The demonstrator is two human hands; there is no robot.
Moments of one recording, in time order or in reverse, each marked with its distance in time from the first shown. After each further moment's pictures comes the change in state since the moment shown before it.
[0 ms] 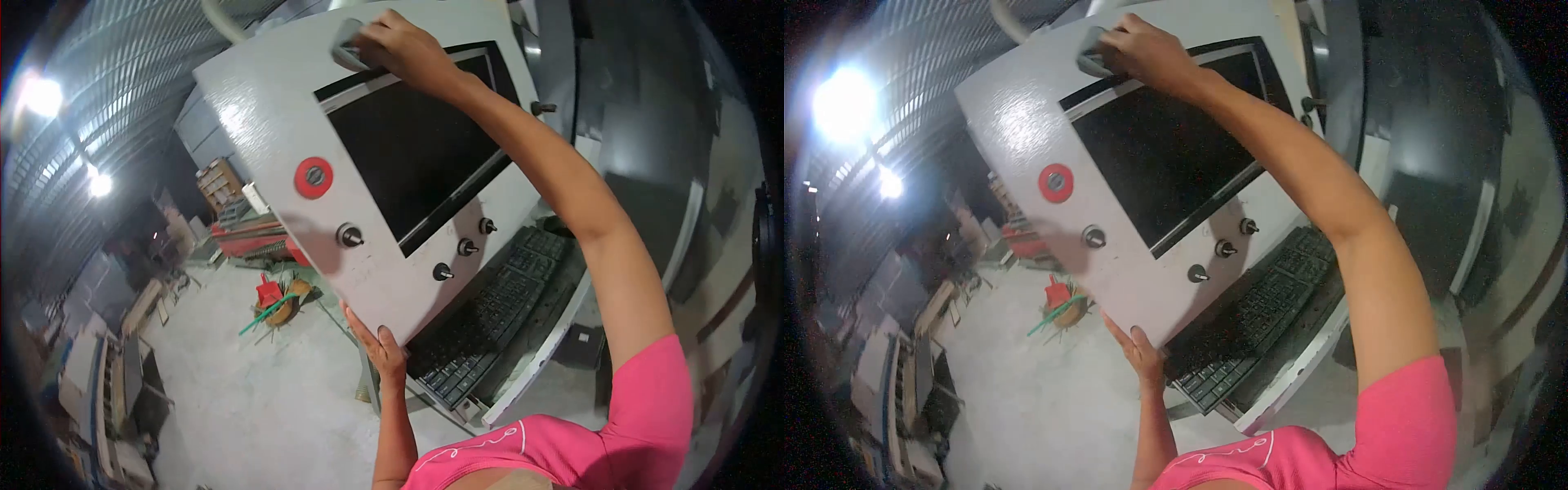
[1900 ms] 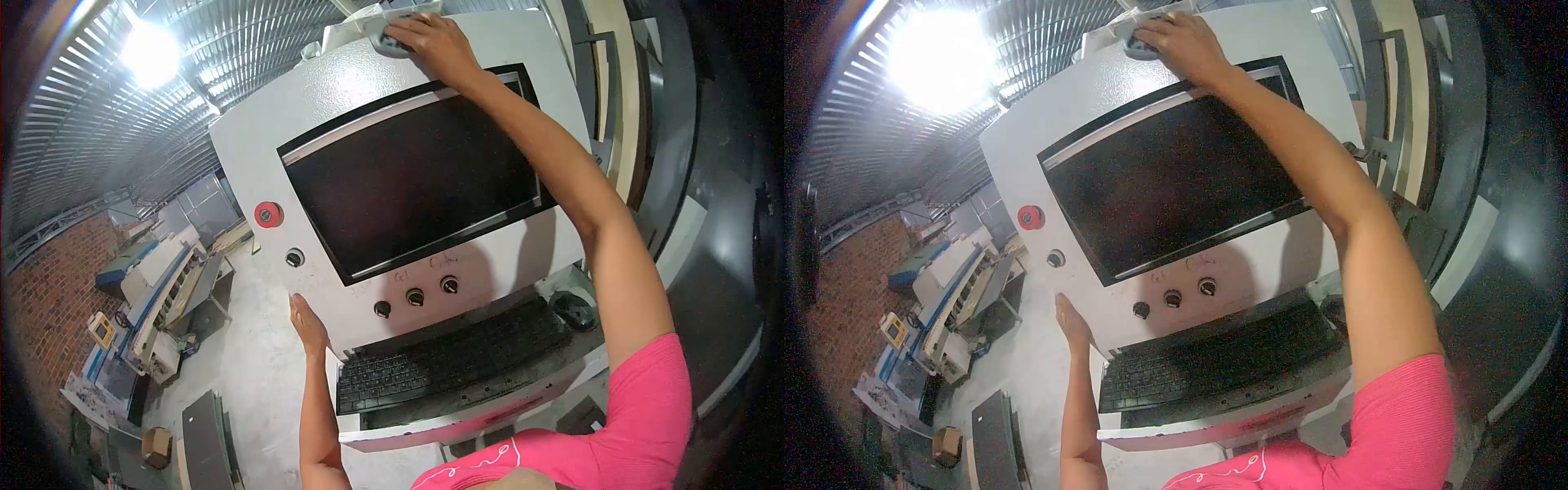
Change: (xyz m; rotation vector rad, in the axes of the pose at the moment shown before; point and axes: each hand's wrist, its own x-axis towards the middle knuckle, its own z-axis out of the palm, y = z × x) left_hand 0.061 0.063 0.023 0.469 0.396 -0.068; right_hand -0.020 0.170 0.023 -0.022 0.279 -0.086
